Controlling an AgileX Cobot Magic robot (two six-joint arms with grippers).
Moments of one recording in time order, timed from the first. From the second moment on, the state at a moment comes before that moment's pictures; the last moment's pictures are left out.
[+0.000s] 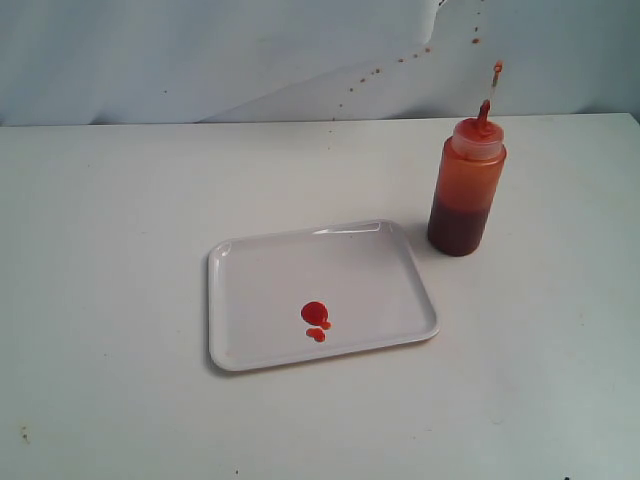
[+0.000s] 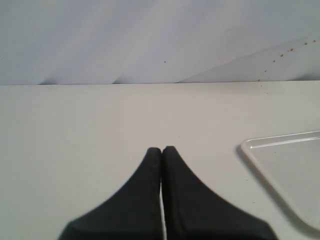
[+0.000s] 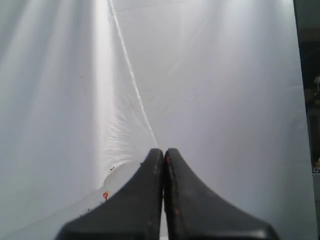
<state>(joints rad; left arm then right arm) -0.02 0.00 -0.01 -0.06 0.26 0.03 -0.11 0.11 -0.19 -0.24 -0.16 0.30</state>
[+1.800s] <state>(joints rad) -0.02 0.00 -0.01 -0.06 0.26 0.03 -0.11 0.08 0.00 0.02 0.29 -0.17</state>
